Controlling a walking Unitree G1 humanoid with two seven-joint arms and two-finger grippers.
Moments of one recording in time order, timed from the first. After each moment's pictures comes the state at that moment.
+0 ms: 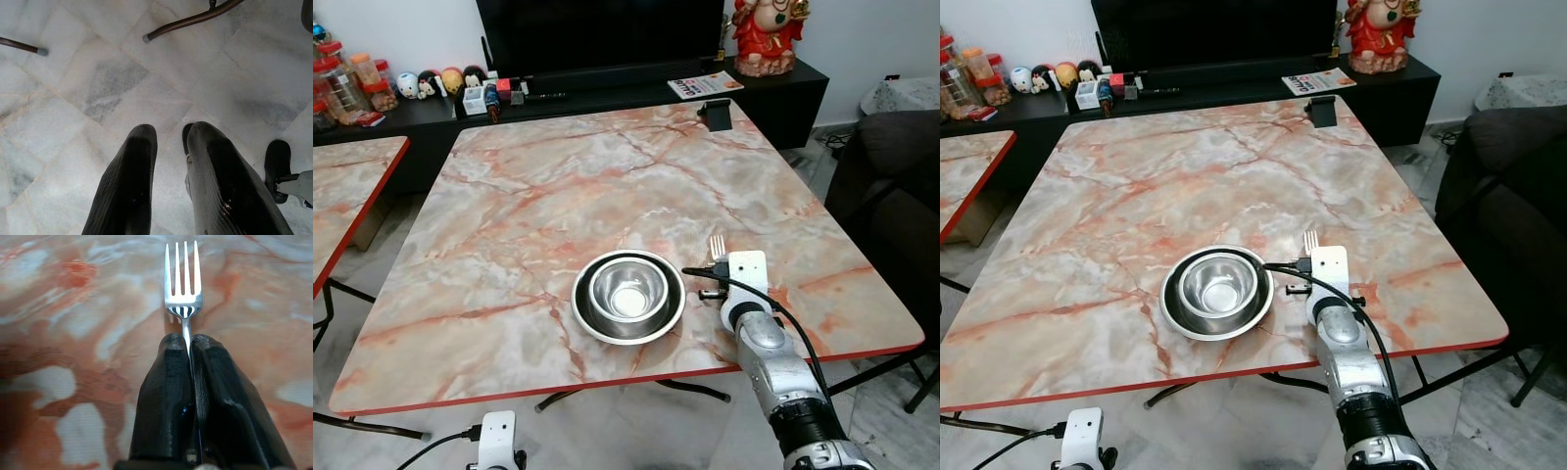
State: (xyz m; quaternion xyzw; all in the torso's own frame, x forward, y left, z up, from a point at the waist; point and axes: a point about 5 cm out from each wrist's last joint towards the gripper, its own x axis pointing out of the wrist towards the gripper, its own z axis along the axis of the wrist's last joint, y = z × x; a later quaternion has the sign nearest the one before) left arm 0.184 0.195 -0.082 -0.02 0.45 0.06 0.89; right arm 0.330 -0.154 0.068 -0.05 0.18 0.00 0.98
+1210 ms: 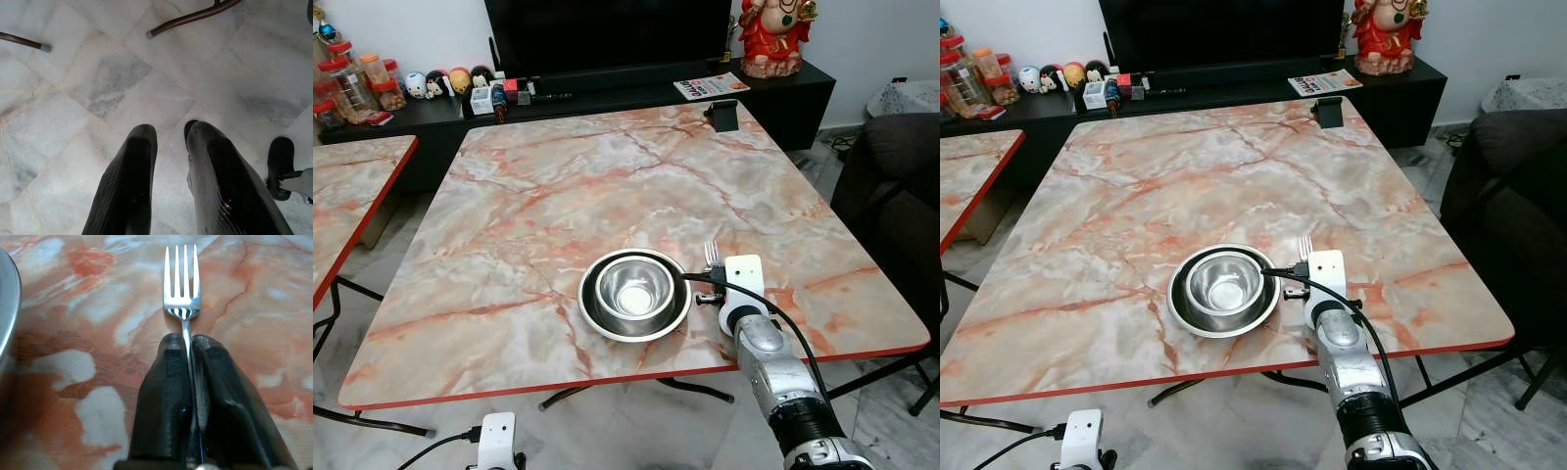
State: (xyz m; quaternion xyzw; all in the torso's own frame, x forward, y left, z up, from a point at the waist) left arm 0.183 0.195 -0.083 -0.02 0.46 0.06 0.89; right arm 0.327 -0.154 0.058 -0.05 0.18 0.01 0.98
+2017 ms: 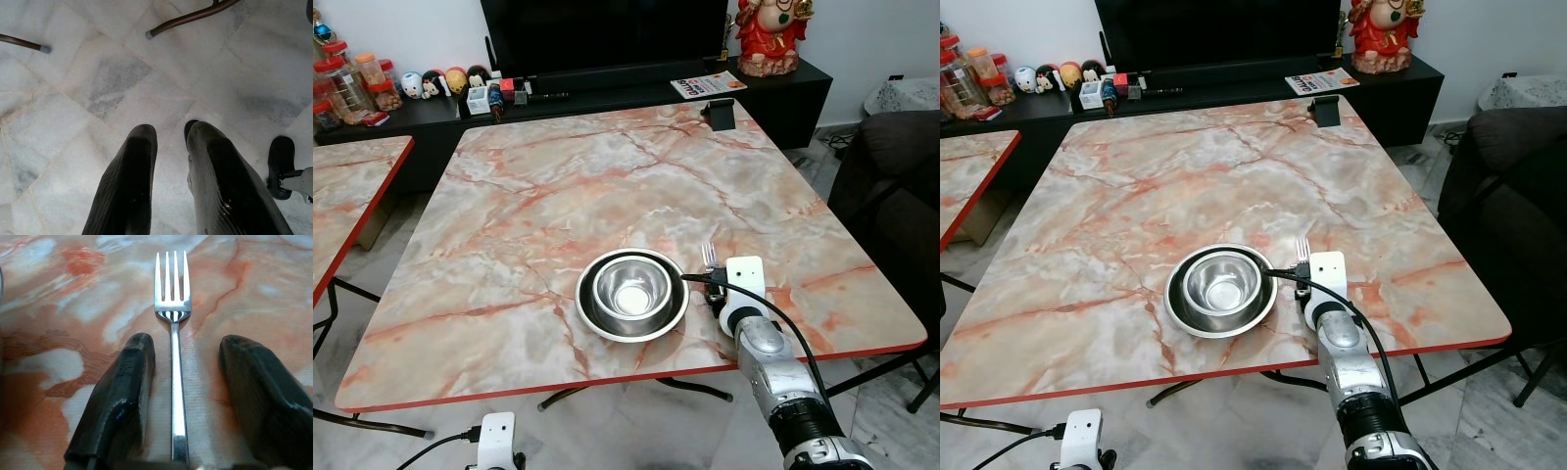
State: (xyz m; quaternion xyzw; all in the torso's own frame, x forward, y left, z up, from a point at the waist) left arm 0.183 0.196 -0.083 -0.01 0.46 0.06 0.89; right arm 0.328 -0.154 0.058 -0.04 0.18 0.01 0.98
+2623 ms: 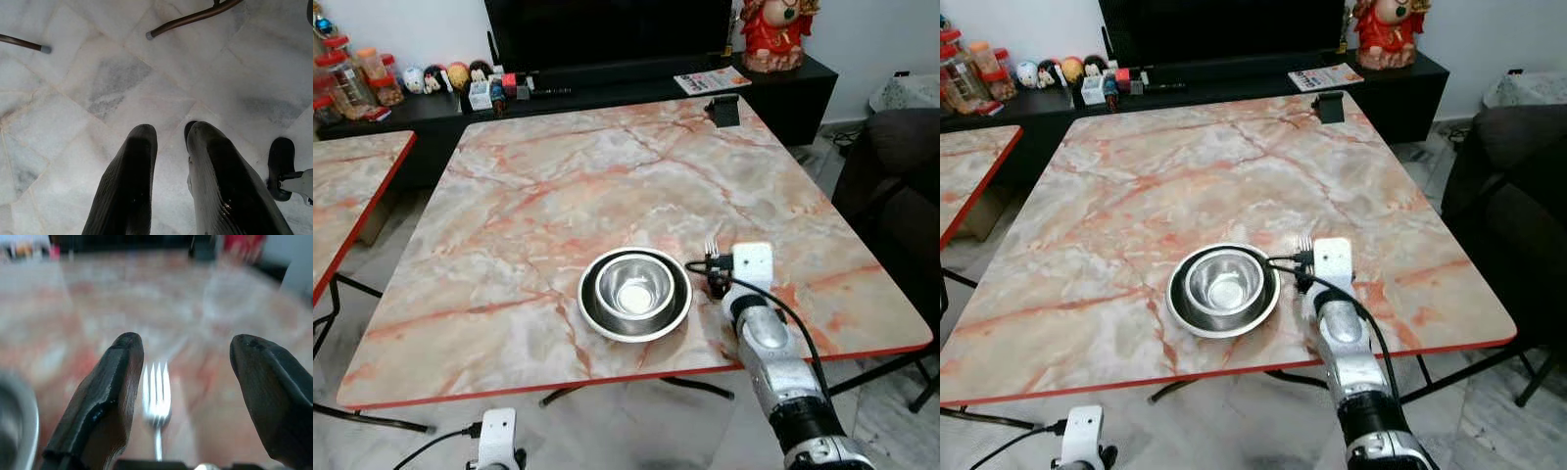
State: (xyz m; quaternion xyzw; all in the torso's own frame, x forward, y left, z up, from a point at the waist) left arm 0.188 0.195 -0.081 -0.01 0.45 0.06 0.89; right arm 0.337 -0.159 0.103 -0.05 0.00 -0.02 1.00
